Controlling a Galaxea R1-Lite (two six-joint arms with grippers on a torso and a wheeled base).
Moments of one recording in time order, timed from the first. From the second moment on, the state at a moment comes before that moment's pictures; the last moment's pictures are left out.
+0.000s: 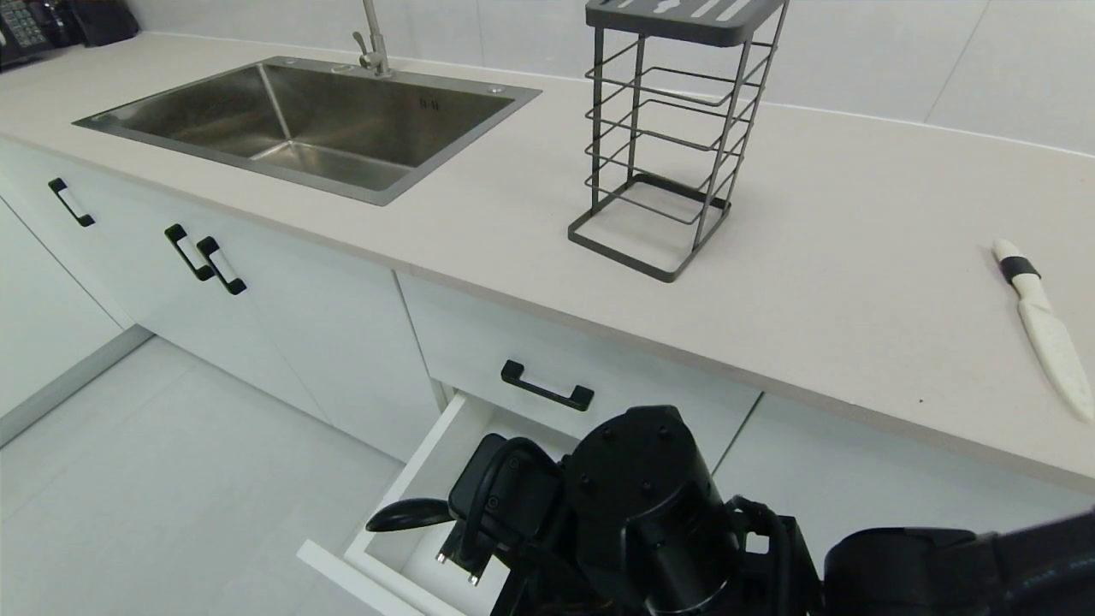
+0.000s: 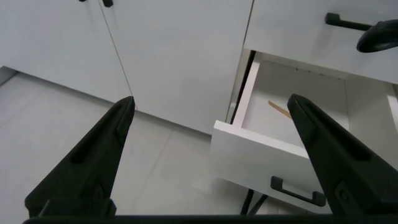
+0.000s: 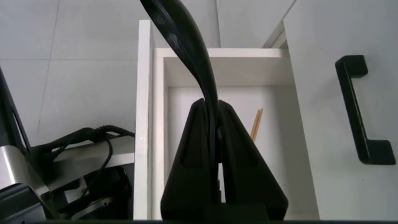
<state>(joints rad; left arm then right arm) 0.00 0.00 0.00 0.00 -0.08 0.00 1.15 1.92 -0.90 -0.51 -0.15 -0.20</state>
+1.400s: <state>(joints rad) 0.00 0.00 0.00 0.00 -0.08 0.00 1.16 1.92 -0.89 -0.51 -0.15 -0.19</state>
